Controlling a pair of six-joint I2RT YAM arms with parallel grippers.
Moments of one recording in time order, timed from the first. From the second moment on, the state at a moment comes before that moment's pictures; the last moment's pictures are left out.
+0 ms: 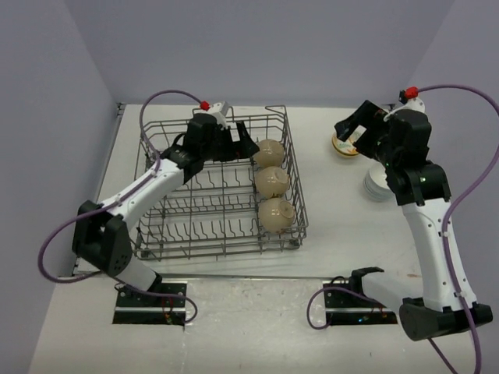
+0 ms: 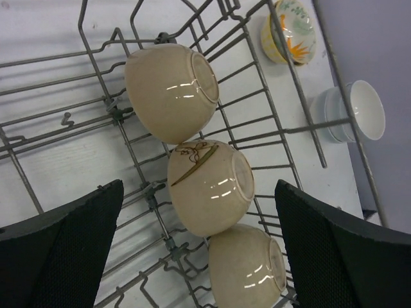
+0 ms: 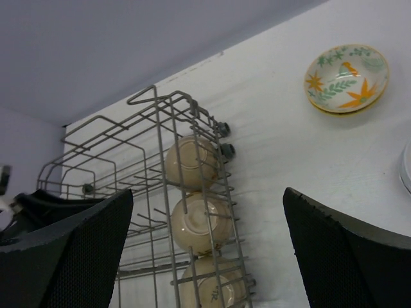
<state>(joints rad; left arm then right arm) -0.51 1.51 1.24 -0.20 0.17 -0.59 0.15 1.09 1.42 -0.70 0.07 0.60</state>
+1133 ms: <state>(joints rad) -0.51 1.94 1.33 0.08 0.21 -0.79 0.17 0.84 1.43 -0.65 -0.28 0.58</state>
